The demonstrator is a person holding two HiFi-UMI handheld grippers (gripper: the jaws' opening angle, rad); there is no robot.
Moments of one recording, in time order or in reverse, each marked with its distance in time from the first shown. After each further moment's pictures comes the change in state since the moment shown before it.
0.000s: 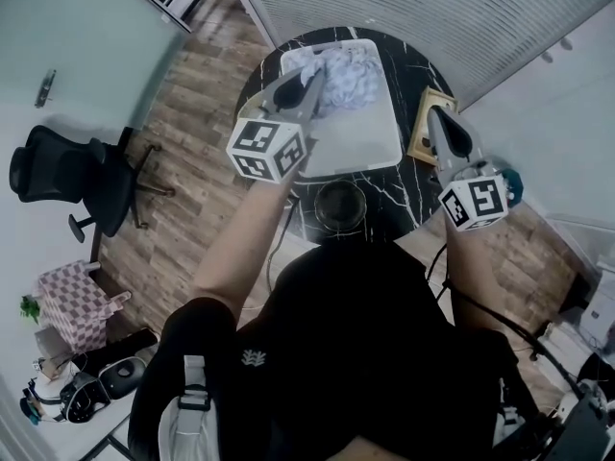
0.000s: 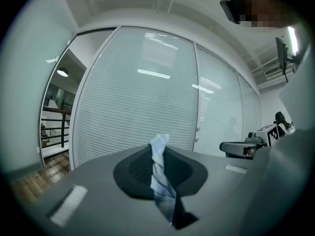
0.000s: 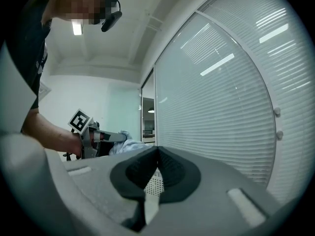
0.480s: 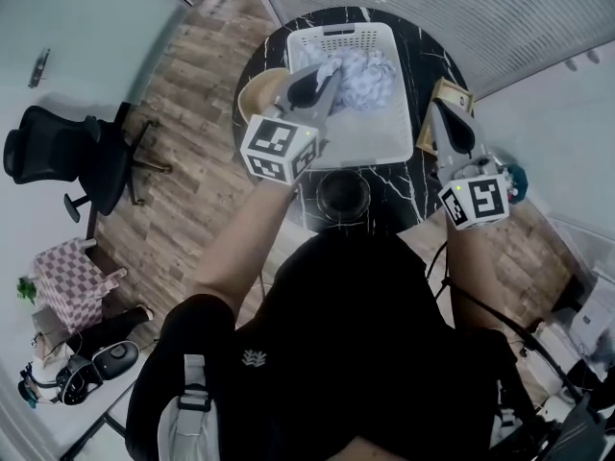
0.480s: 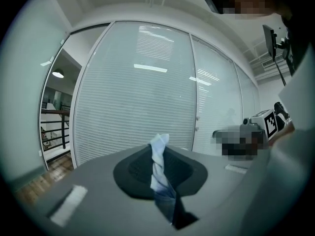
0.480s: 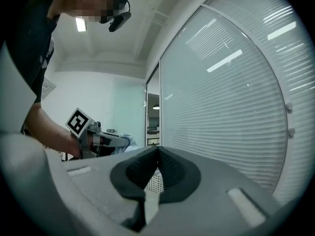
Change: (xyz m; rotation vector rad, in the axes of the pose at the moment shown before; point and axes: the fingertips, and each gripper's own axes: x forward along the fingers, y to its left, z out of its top) left arm 0.008 0.006 -0.043 0.057 0.063 -0.004; right arm 0.033 0.013 -0.023 -0.038 0.040 0.057
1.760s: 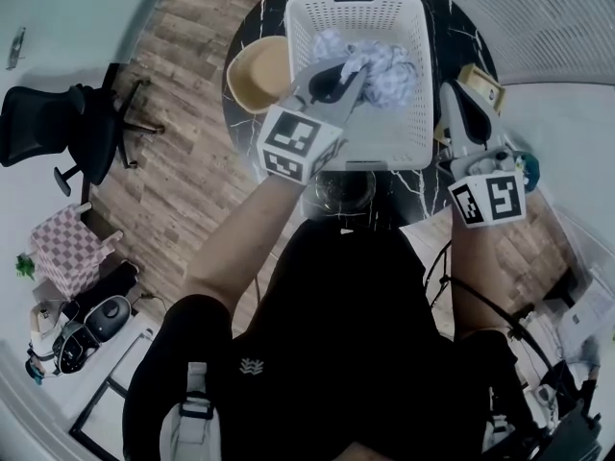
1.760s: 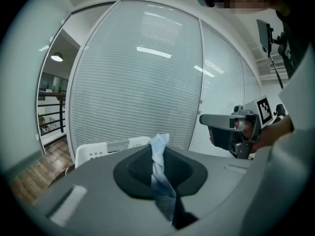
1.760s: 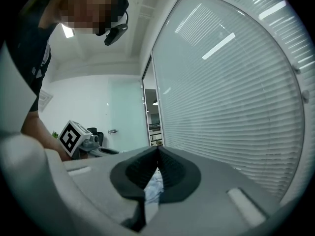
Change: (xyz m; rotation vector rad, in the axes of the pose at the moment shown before) left arm 0.055 0.017 -0.104 -0.067 0.158 -0.033; right arm 0.071 -0.025 -0.067 0.129 0.057 0.045
